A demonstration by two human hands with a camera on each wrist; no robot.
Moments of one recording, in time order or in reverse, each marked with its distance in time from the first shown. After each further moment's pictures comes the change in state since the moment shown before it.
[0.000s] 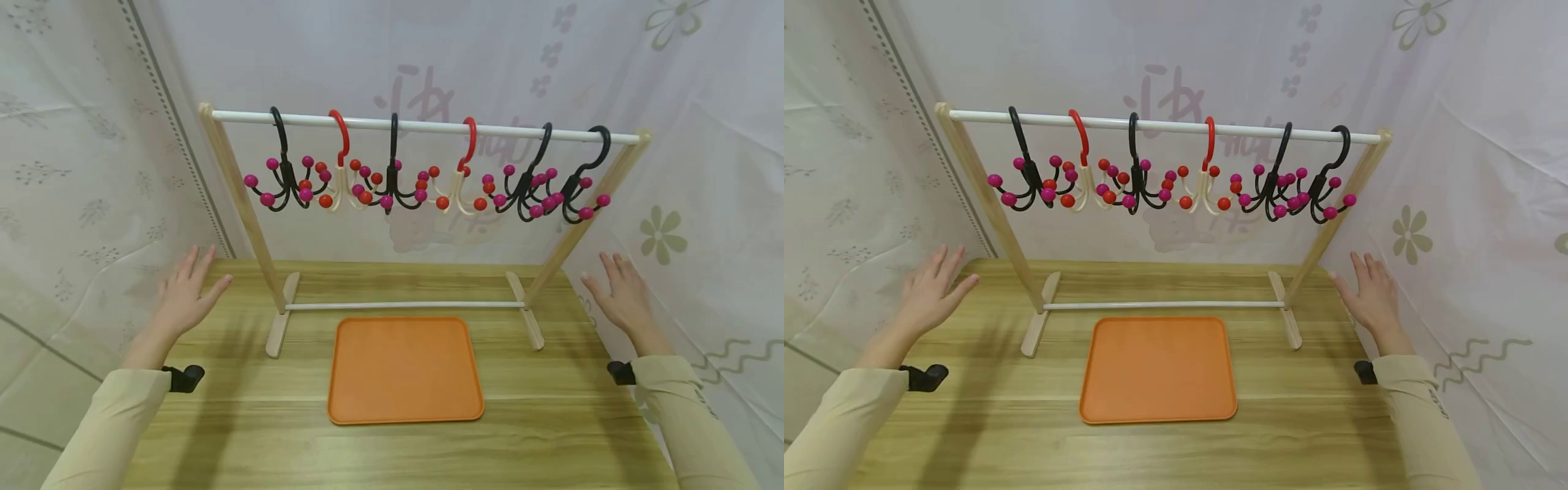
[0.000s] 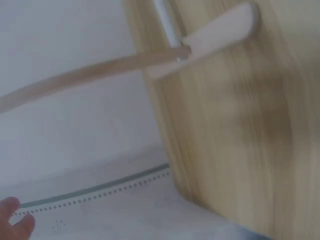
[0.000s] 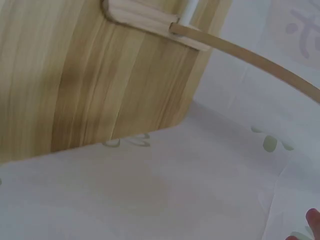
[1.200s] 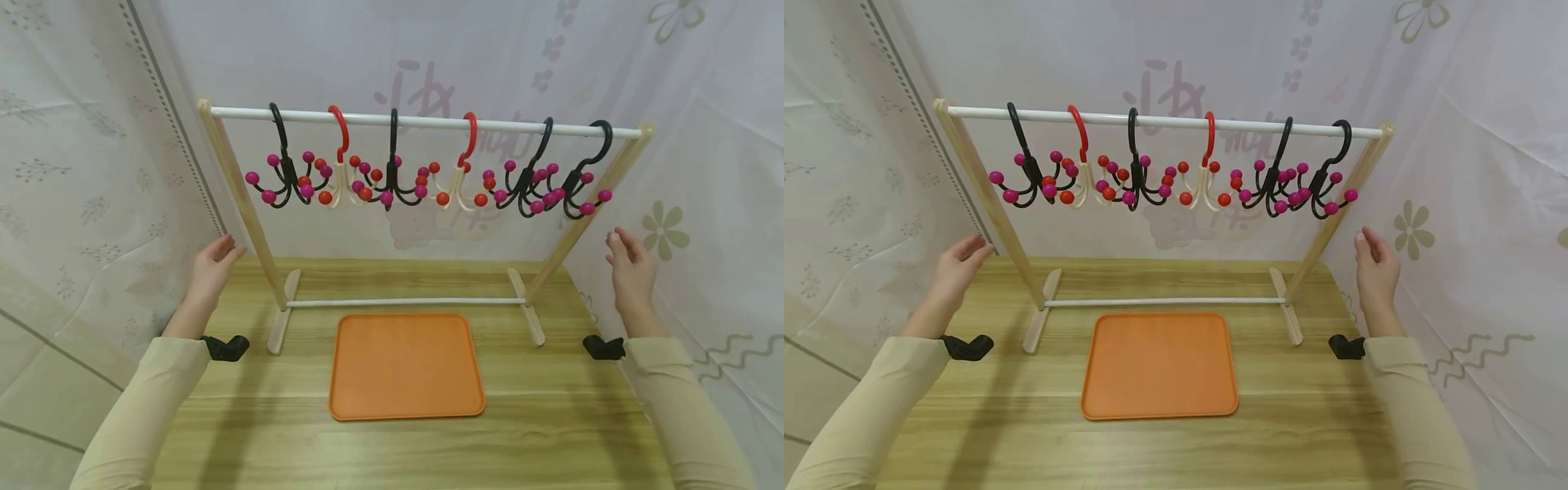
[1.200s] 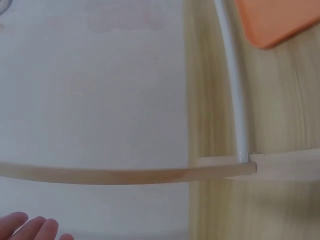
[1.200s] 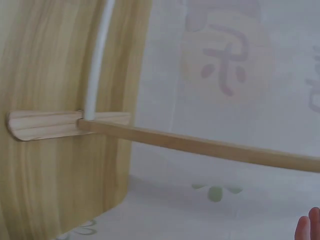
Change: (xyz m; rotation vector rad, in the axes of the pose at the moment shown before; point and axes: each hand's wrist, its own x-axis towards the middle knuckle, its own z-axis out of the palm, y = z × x) left_hand 0.037 0.045 0.004 -0.714 0.092 -0.320; right_hand 0.026 -0.050 -0.018 1.044 0.471 0.423
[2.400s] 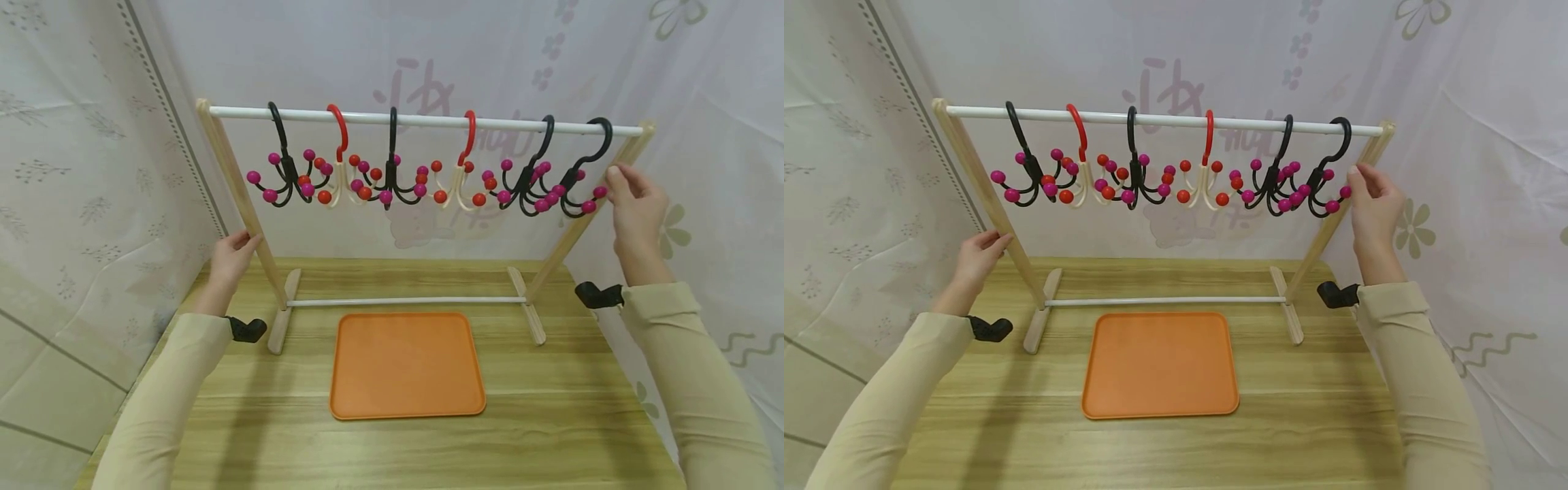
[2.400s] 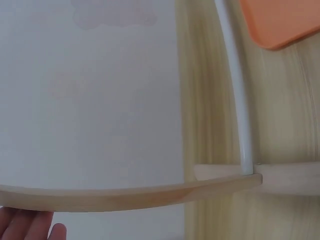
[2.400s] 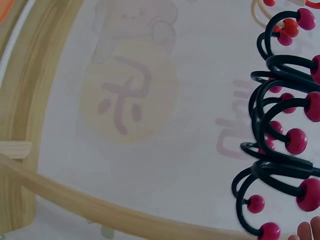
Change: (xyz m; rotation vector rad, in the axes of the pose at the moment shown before) left_hand 0.030 0.002 0.022 0.042 0.050 -0.012; right_hand 0.018 -0.092 0.053 0.136 -0.008 0.004
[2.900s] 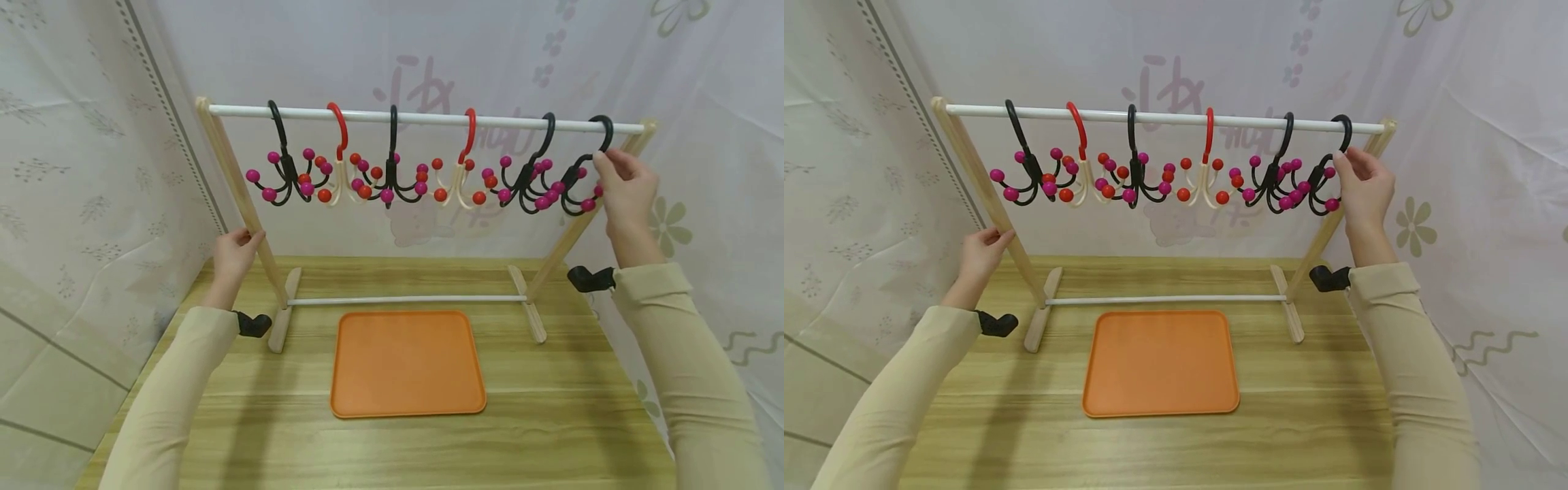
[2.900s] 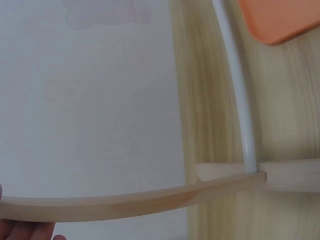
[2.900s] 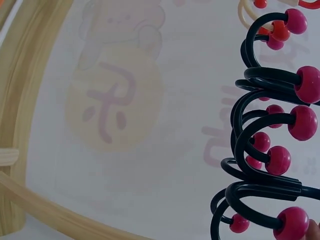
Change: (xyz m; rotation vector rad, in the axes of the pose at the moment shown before) left_hand 0.004 0.003 0.008 0.167 0.115 0.040; right_hand 0.010 -0.008 0.021 -0.061 -0.019 -0.005
